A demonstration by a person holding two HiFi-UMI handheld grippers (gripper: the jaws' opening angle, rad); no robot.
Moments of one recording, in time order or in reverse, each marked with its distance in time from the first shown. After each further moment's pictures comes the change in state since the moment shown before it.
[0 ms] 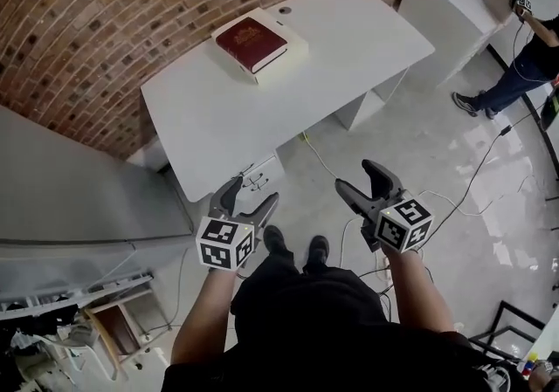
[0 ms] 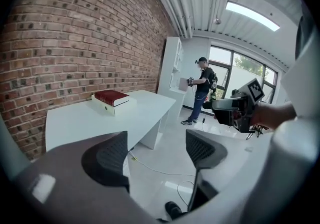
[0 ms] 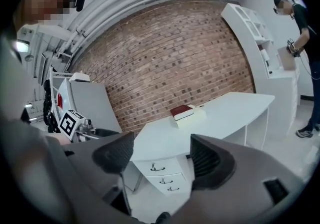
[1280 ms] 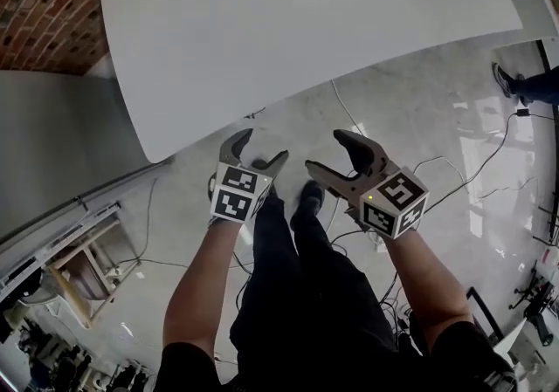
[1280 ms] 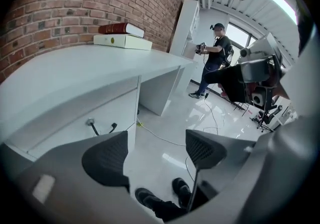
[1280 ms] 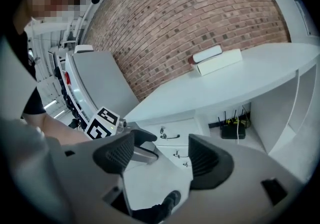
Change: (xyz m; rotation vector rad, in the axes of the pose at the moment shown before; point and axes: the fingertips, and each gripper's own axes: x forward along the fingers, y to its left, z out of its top) left arm 0.155 0.105 -0.229 -0.094 0.323 0.005; right arm 0.185 0.008 -0.189 0.019 0.355 0.292
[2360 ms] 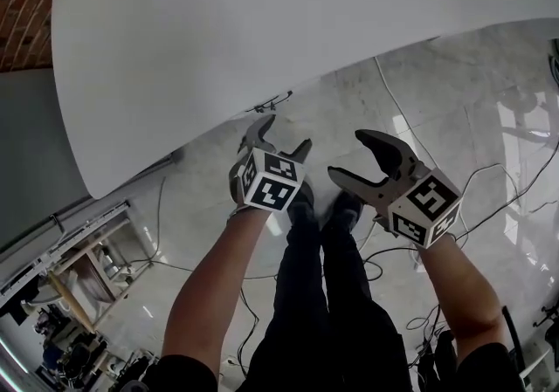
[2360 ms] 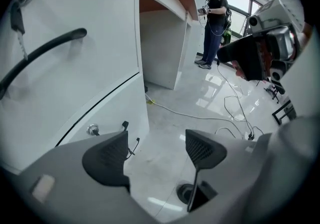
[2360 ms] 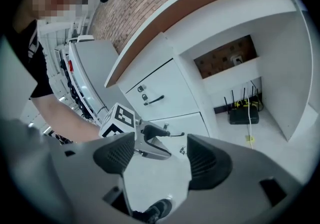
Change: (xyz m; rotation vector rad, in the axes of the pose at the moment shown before) left arm 0.169 0.072 -0.130 0.148 0.191 0.136; right arm 0.100 -0.087 -0.147 -0.014 0.041 0.111
